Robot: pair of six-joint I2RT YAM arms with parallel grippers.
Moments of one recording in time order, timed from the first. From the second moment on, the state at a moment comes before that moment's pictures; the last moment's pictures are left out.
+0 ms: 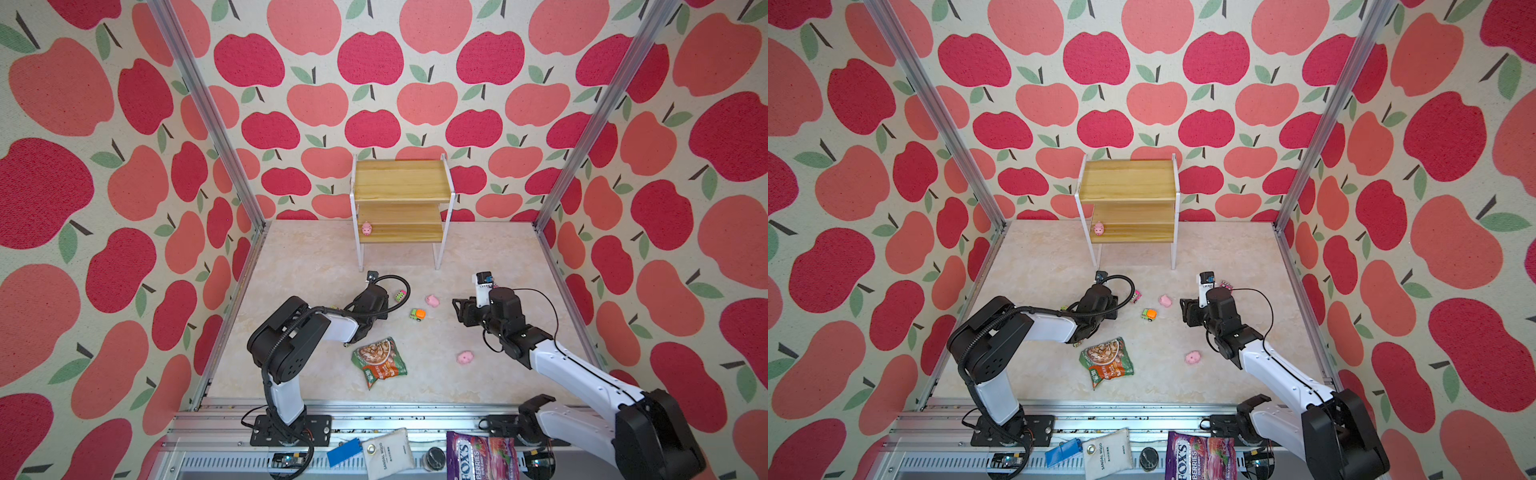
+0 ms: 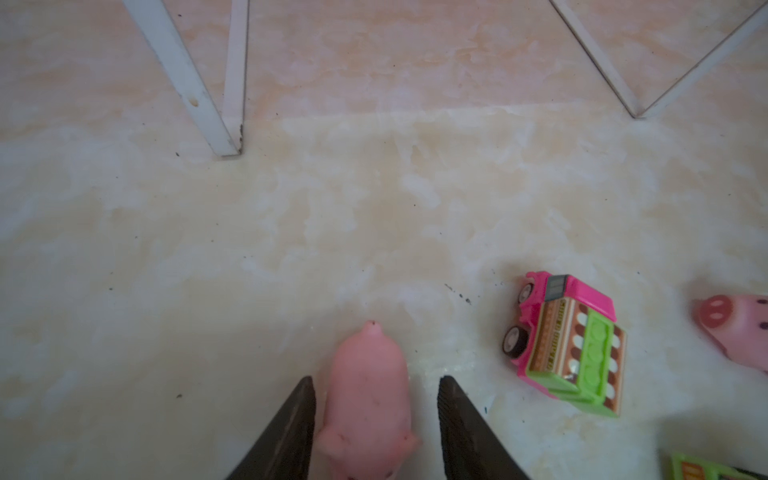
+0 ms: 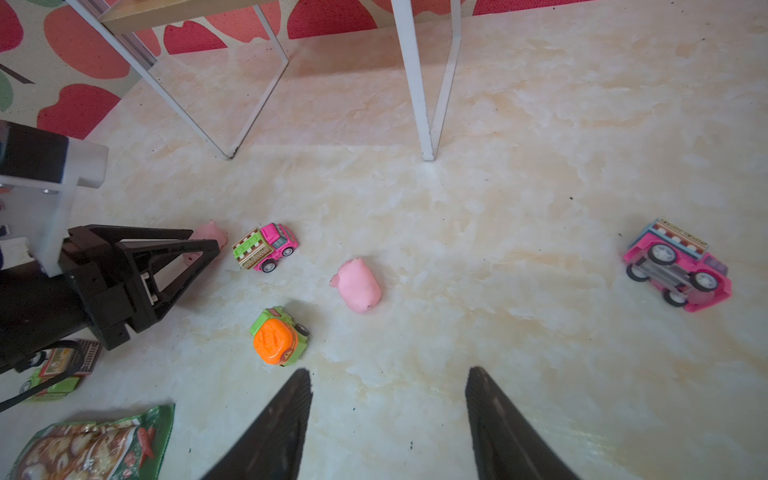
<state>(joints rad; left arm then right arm) -0.66 1.81 0.74 0.40 -0.32 -0.35 0.50 1.09 0.49 0.05 -0.02 0.28</state>
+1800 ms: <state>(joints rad) -0.60 1.49 0.54 0.57 -0.07 -0.29 0.50 1.10 0.45 0.15 -0.03 0.26</state>
